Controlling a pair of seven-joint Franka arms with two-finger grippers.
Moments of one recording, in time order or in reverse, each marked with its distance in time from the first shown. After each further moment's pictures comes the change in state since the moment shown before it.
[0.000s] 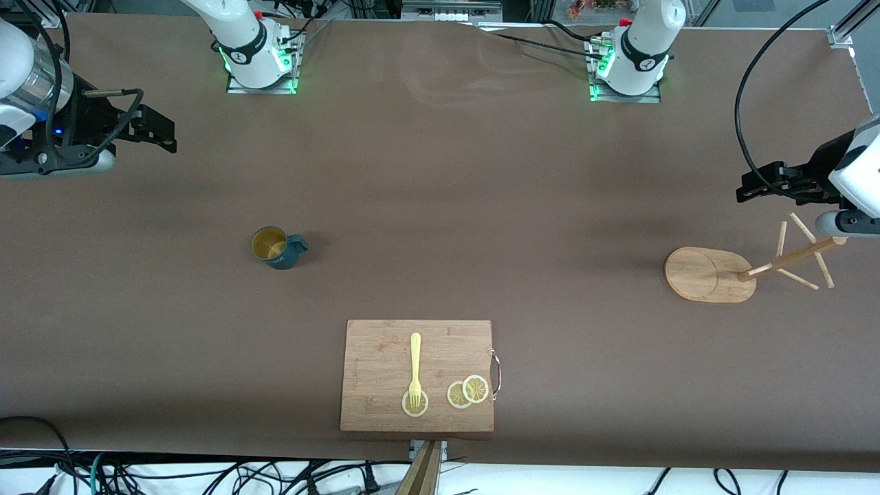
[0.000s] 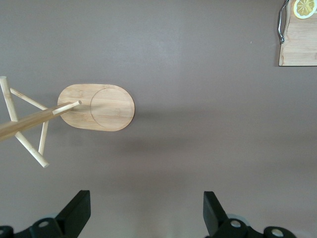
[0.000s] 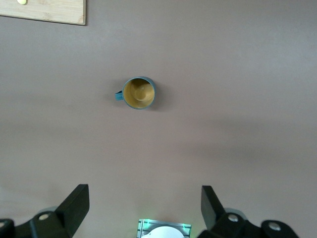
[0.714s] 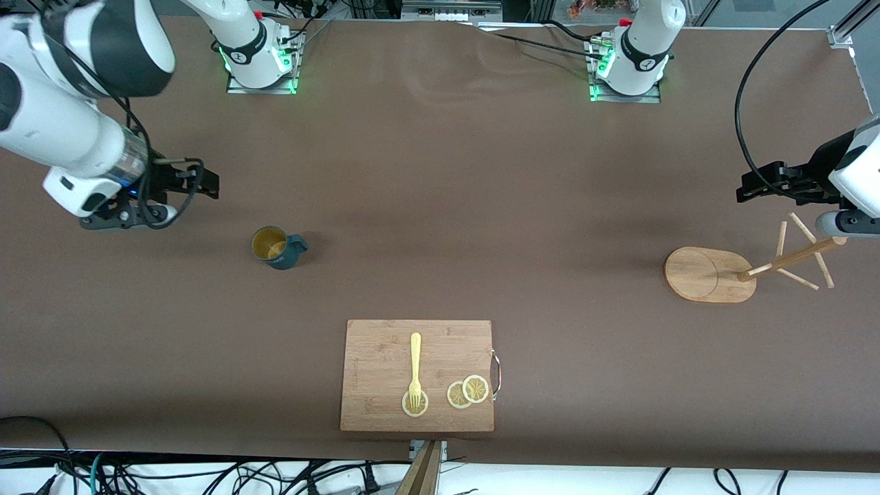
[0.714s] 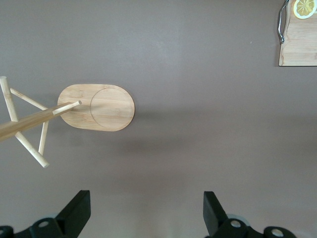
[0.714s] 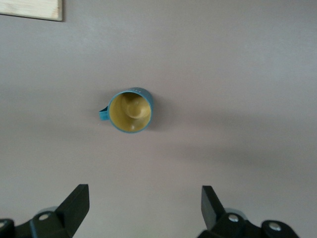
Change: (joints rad) left arm 0.000 0.000 0.000 0.000 0.000 0.000 0.000; right arm -0.001 0.013 -0.002 -0.373 0.000 0.402 -0.006
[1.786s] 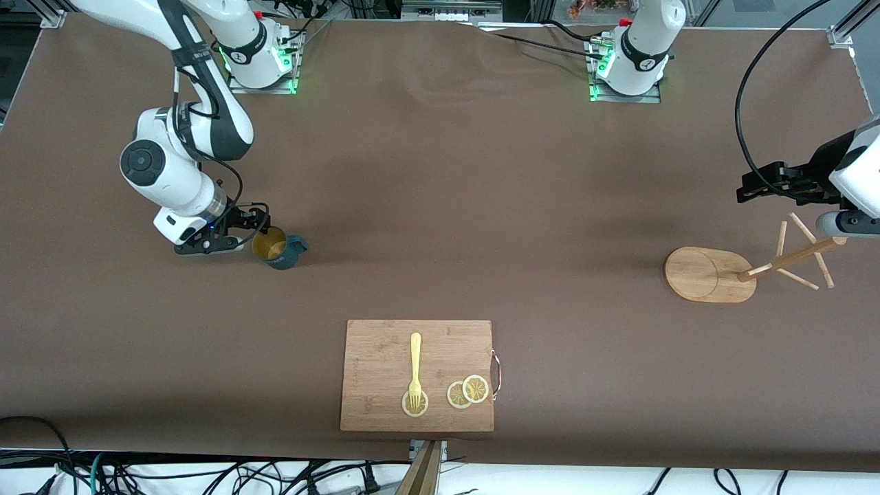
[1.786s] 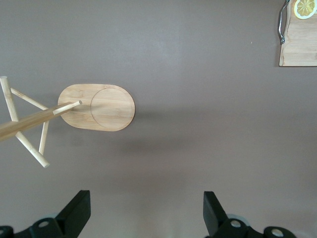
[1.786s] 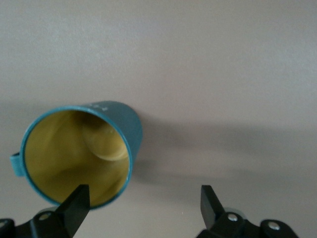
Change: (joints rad) left arm 0.001 0.000 0.001 0.000 0.000 0.000 0.000; right arm 0.001 0.177 0.006 -0.364 0.000 0.636 -0.001
